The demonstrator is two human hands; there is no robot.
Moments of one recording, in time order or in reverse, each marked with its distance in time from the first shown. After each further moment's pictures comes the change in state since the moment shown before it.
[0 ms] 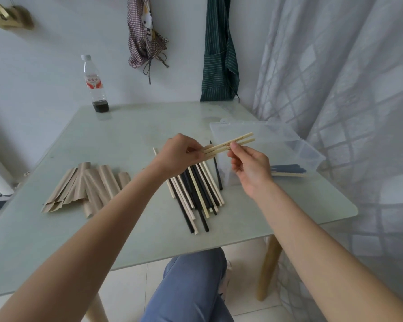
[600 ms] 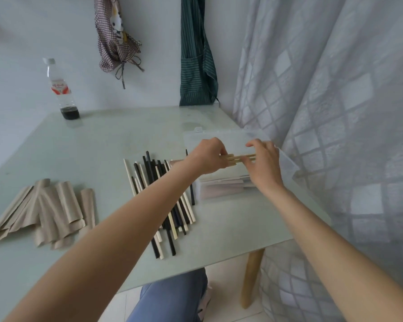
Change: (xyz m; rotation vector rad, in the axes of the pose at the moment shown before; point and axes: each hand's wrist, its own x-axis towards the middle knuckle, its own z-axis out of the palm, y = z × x) left_hand 0.087 0.075 0.073 0.098 -0.219 0.028; right_hand 0.067 -0.034 -0.084 -1.327 0.187 -0.510
